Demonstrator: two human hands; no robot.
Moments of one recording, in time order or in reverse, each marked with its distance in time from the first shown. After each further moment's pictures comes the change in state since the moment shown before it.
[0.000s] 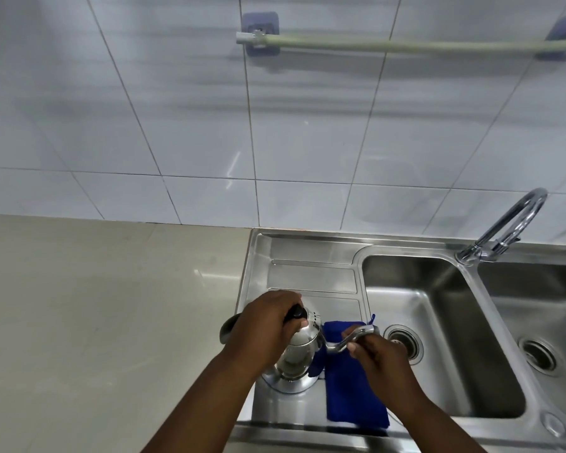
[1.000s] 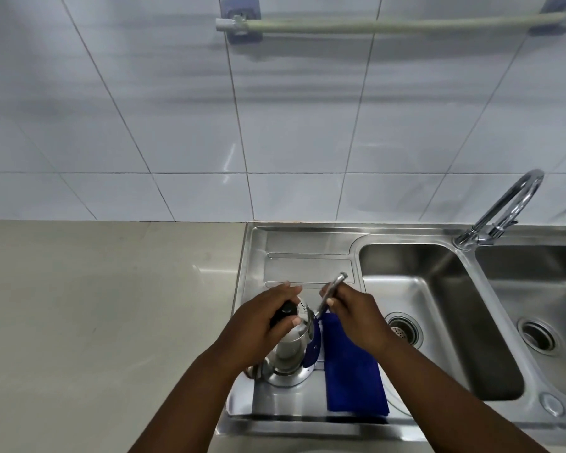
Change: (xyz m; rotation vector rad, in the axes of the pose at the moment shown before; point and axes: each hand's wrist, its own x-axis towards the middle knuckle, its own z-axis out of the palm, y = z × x) left_hand 0.001 -0.037 0.018 -0.188 -0.112 0.087; right_hand 0.066 -0.022 0.008 -0.008 -0.145 0.019
